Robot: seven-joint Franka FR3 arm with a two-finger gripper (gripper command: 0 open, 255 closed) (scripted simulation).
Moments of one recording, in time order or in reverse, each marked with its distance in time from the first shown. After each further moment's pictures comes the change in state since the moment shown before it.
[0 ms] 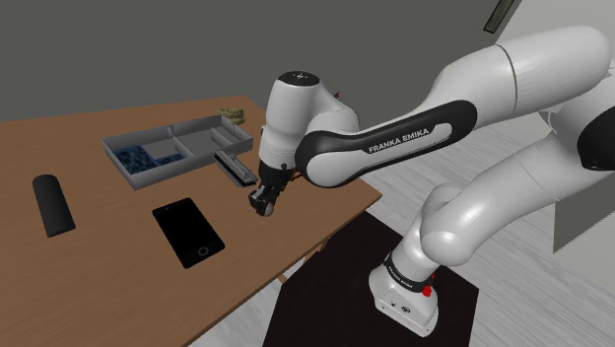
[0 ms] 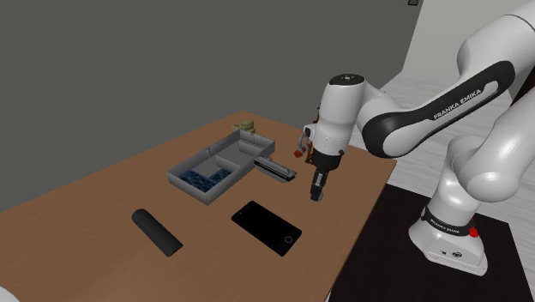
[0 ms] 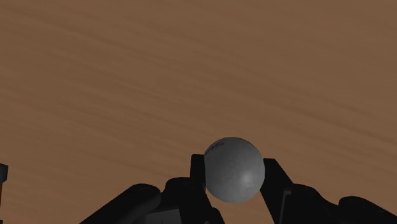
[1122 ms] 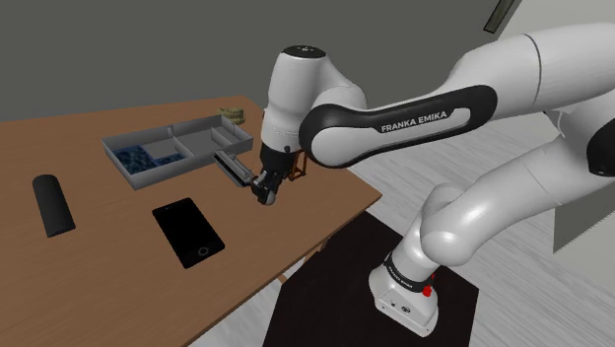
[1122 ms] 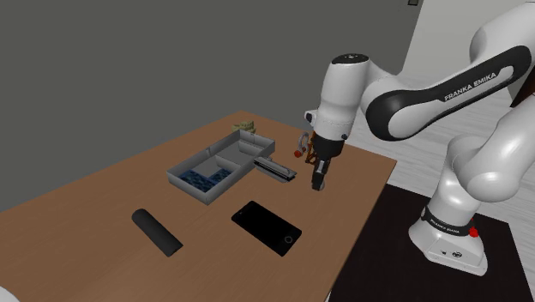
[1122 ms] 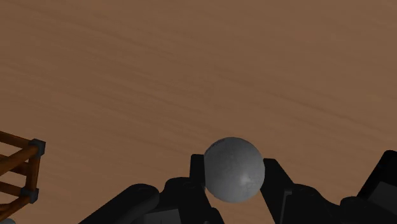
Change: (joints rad) arm 0.005 -0.053 -0.022 0.068 0.008 -0.119 -0.016
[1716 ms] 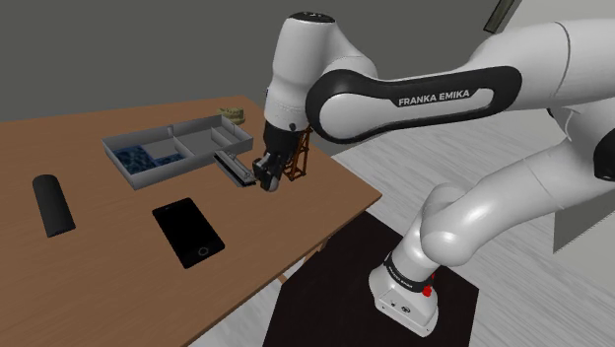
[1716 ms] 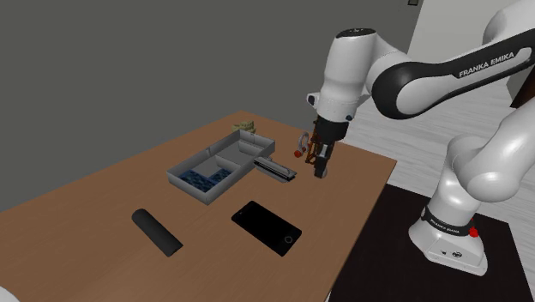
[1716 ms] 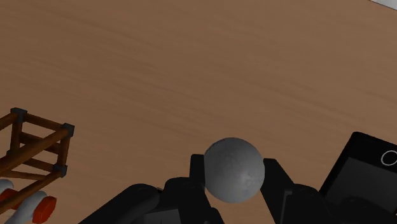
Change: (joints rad) arm 0.002 -0.044 -0.022 0.086 0.002 -0.129 -0.012
